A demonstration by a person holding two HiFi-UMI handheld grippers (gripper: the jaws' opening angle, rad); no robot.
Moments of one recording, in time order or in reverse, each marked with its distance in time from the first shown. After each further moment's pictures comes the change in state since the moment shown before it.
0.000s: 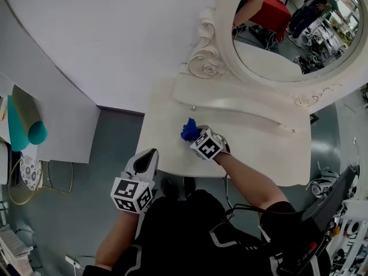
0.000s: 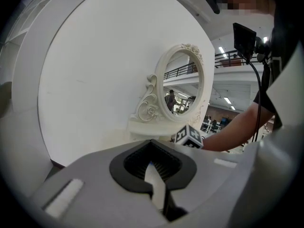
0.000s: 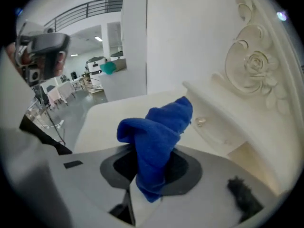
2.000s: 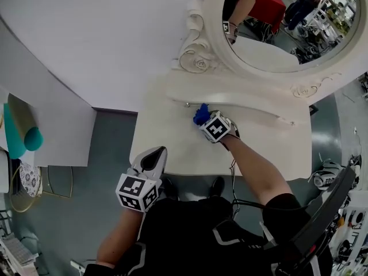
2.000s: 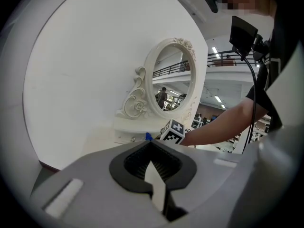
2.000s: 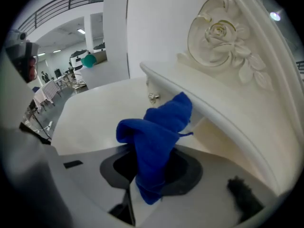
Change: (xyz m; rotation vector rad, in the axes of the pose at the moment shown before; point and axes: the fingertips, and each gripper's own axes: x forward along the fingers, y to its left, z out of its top) left arm 0.036 -0.035 -0.009 0.028 0.031 -0.114; right arm -0.009 -0.093 -0.045 0.076 0.111 -0.135
